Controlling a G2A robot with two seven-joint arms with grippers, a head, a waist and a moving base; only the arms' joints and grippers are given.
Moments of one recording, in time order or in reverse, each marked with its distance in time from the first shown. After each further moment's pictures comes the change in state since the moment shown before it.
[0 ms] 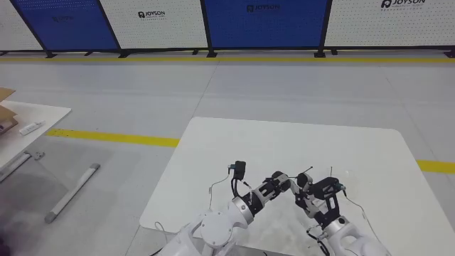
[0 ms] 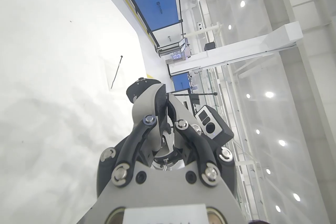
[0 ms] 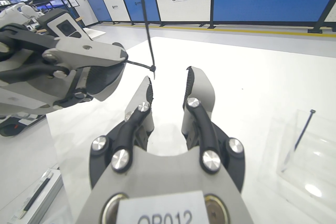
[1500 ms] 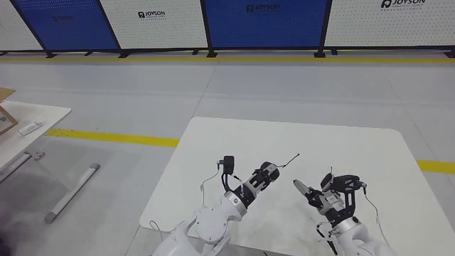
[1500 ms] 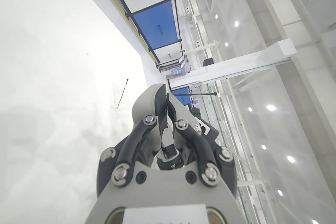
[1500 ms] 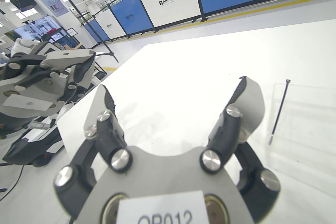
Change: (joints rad) left arm 0.007 0.009 -0.049 -0.004 -0.001 -0.008 0.068; right arm -0.035 -0.002 0.073 -0.033 0.220 0.095 0.069
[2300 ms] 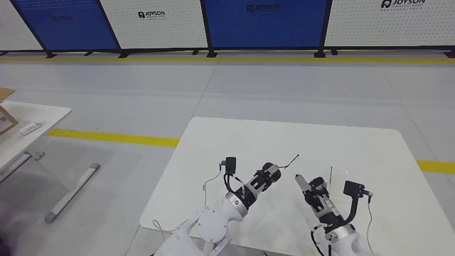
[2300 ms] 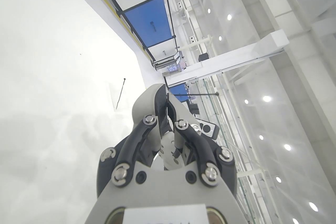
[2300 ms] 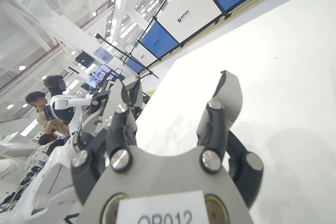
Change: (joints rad) left arm -0.025 -0.004 0.024 0.074 -0.017 -0.112 -0.005; right arm -0.062 -0.023 -0.035 -0.048 0.367 0.034 -0.077
